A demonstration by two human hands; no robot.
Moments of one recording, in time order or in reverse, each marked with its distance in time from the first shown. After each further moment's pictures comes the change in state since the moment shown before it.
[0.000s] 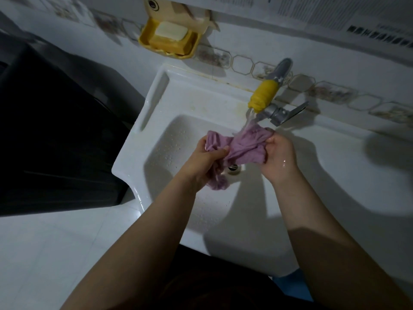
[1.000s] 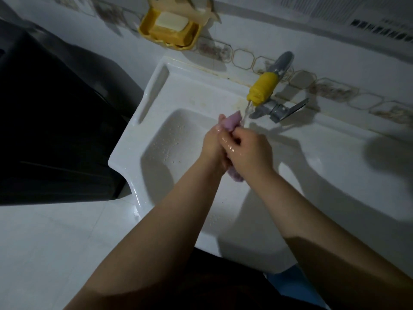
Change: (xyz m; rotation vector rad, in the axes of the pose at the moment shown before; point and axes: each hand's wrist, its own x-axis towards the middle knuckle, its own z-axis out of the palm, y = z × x) left_hand 0.005 0.012 0.054 -0.143 0.082 0.119; right_hand -0.038 0.025 0.042 -1.496 0.149 -0.683
